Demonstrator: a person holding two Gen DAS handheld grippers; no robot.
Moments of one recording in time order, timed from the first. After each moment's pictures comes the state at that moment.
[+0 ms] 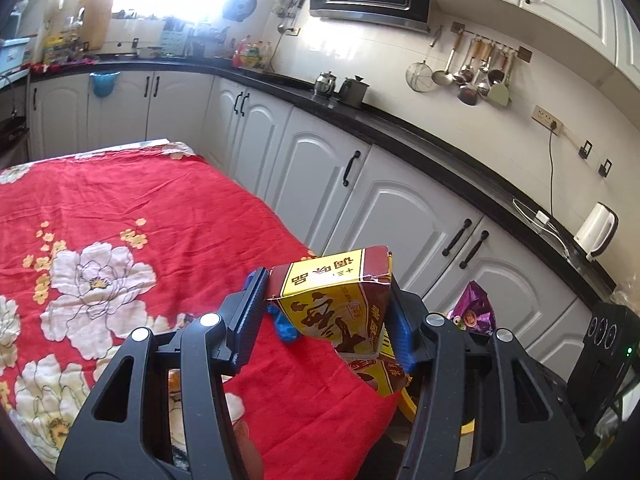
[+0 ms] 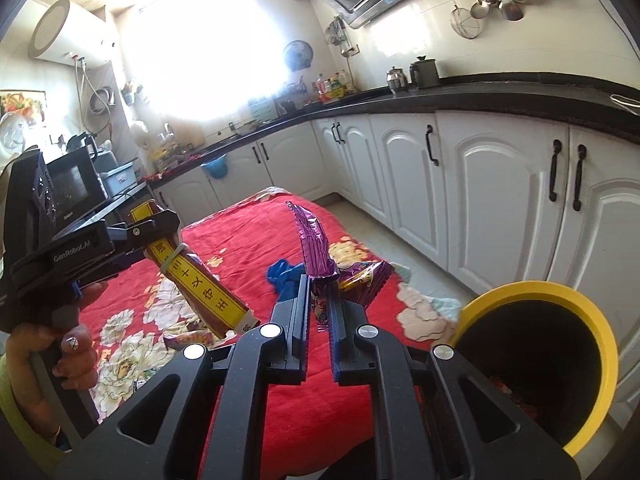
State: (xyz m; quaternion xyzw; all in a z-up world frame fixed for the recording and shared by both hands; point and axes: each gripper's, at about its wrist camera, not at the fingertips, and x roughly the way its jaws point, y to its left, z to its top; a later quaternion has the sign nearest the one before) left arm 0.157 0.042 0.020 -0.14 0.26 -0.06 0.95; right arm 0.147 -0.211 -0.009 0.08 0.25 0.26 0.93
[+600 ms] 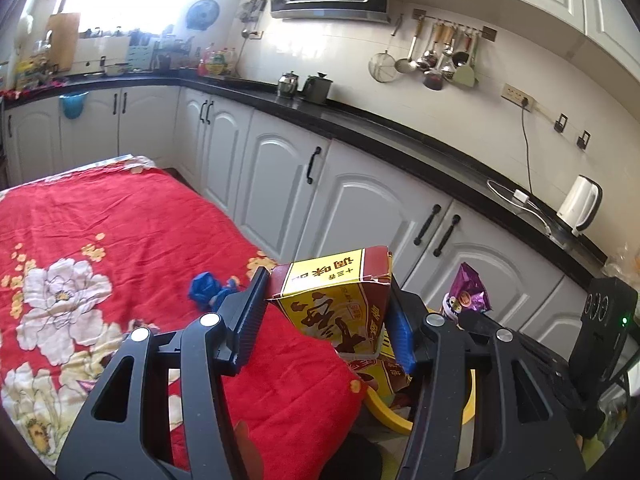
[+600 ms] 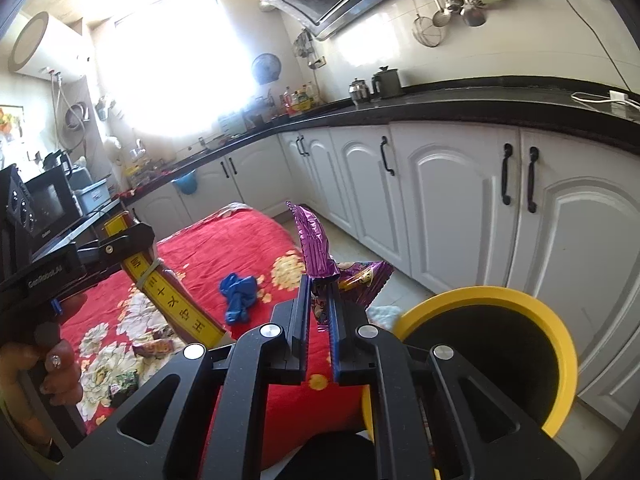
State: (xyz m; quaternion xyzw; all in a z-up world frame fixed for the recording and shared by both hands) left arm 0.160 -0.016 0.022 -0.11 0.25 -0.10 0.96; right arm 0.150 -0.266 -0.007 0.10 0.25 0.21 0.94
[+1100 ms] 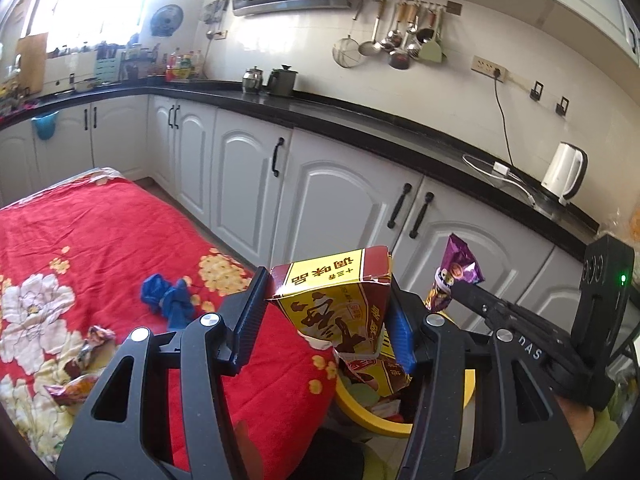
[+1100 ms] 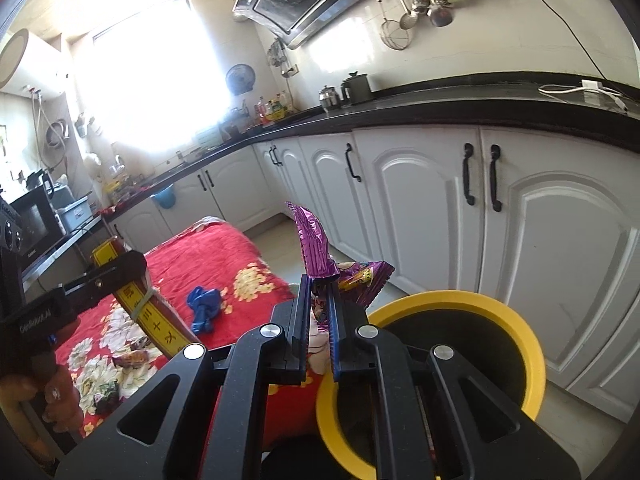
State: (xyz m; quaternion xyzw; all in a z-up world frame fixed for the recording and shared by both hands) left arm 0.167 -0.073 0.012 -0.07 0.26 -0.14 0.95; right arm 0.160 -0.314 -0.011 0.12 0.24 0.17 0.95
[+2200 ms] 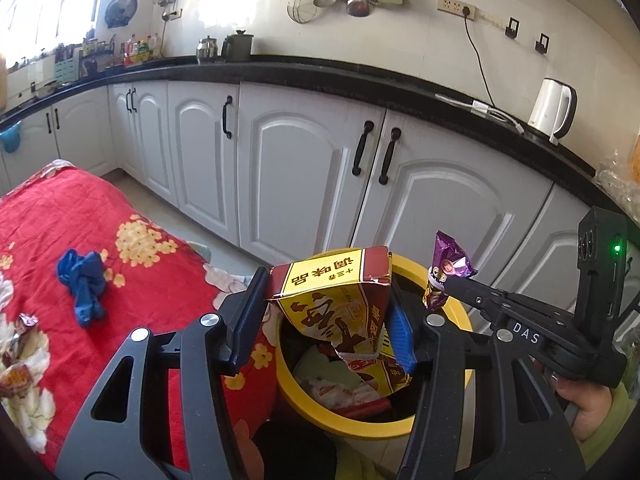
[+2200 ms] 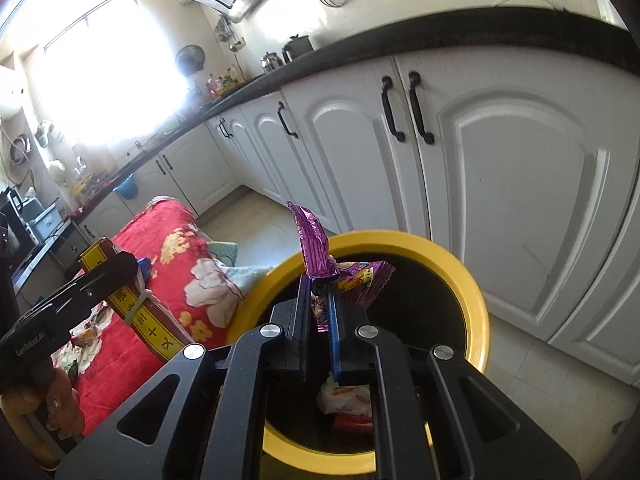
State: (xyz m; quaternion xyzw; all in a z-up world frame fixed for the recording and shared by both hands) left arm 0.196 -0.162 -0.052 -0.01 0.31 -0.18 0.93; right arm 0.169 -0.388 -0.082 0.15 0.32 0.12 0.93
